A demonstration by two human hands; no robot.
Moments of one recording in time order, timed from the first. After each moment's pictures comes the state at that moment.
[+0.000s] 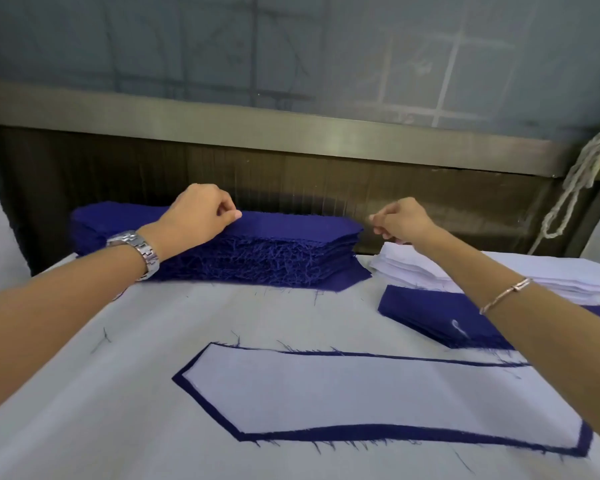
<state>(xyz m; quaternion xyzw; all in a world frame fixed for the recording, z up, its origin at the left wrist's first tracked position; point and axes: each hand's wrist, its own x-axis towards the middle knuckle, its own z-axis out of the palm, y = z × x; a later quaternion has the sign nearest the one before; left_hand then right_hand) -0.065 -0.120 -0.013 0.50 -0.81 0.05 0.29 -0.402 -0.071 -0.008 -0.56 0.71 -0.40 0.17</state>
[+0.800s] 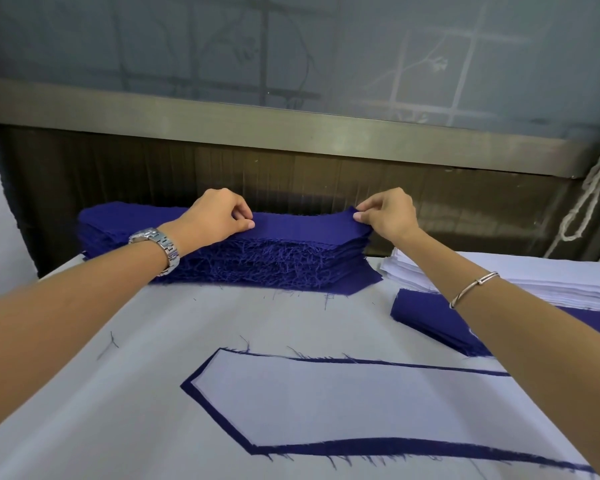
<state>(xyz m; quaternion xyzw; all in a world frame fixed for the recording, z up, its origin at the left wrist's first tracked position) -0.074 -0.143 -0.019 0.51 -0.81 -0.06 0.27 -0.369 -0.103 -0.016 -0.58 0.68 -0.44 0.07</state>
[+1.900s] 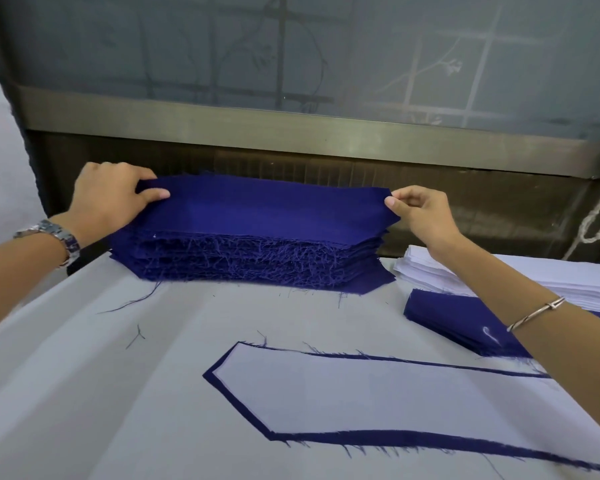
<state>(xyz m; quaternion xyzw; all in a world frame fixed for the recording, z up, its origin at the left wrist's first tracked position) 0.070 -0.128 0.002 0.57 -0.74 0.22 0.29 -0.380 -0.064 -0.012 -0.58 0.55 -0.58 0.16</state>
